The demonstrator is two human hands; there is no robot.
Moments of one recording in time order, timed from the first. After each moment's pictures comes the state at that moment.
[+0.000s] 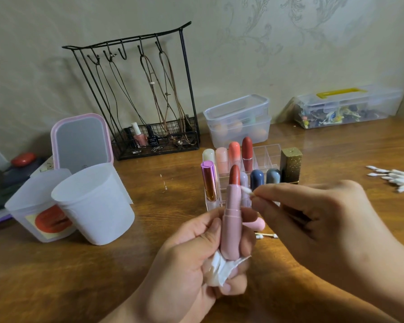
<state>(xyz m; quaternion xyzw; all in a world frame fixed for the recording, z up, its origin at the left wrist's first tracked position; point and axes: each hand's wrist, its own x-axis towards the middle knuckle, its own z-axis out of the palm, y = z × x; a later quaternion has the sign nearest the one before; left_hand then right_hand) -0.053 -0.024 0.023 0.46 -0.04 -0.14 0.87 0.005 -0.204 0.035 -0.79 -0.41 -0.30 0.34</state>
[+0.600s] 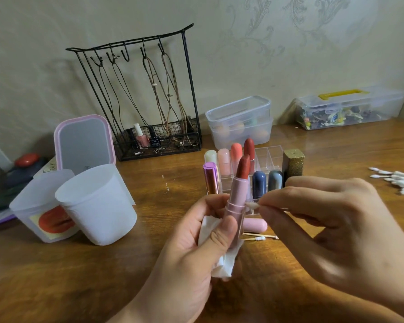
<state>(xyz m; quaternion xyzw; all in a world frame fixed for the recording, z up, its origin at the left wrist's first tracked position) -0.058 -0.032 0.032 0.59 -0.03 0.01 0.80 0.001 -0.211 0.044 -0.79 -0.43 -0.25 0.34</state>
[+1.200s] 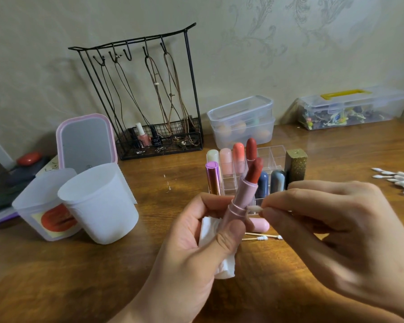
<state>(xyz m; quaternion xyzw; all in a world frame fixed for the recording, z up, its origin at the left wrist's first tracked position) -0.056 -0.025 0.029 0.63 -0.09 0.04 0.77 -0.003 -0.208 0.046 -0.78 -0.44 -0.24 0.37</state>
